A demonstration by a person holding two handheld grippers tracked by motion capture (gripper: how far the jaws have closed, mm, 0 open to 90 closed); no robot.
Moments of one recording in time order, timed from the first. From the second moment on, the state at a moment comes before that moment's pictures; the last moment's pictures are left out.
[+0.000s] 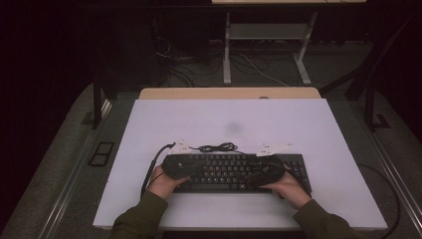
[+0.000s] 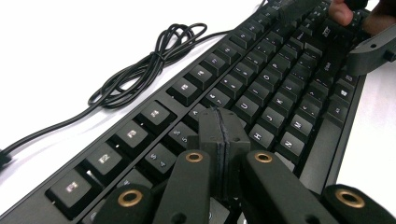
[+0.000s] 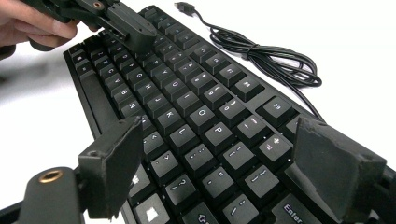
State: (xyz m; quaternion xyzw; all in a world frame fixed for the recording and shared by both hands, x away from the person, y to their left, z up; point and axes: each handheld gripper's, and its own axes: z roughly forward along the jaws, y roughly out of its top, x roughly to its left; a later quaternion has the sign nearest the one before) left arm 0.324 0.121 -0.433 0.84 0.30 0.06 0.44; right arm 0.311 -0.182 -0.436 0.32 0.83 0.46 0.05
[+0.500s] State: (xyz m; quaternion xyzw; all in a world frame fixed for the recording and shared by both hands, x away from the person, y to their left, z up) left arm 0.327 0.112 -0.436 0.85 0.30 0.06 0.42; right arm 0.311 -0.185 -0.437 0.32 0.83 0.45 0.06
